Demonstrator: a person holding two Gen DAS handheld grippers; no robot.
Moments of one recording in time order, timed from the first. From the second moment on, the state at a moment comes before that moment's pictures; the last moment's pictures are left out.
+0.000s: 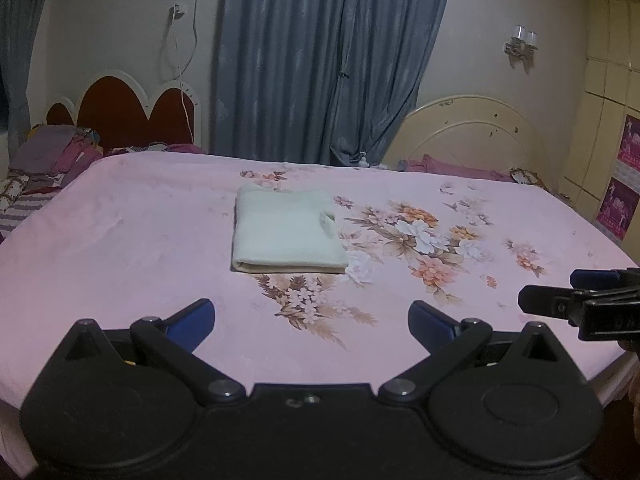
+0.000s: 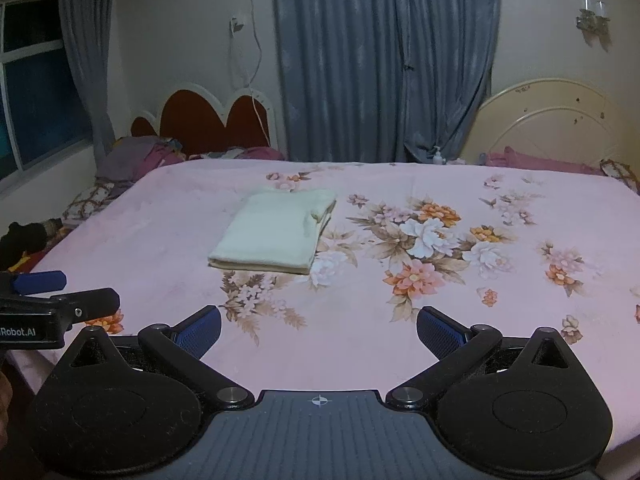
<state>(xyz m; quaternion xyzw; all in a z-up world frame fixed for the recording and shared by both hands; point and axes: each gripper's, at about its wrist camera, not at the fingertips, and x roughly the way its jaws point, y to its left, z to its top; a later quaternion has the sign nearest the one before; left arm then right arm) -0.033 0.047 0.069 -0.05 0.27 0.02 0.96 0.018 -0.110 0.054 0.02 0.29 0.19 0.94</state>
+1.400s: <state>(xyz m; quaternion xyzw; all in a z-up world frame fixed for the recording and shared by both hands) -0.032 0.044 0.073 -0.03 0.26 0.02 0.96 0.027 -0.126 0.058 0.02 0.29 0.20 0.94</state>
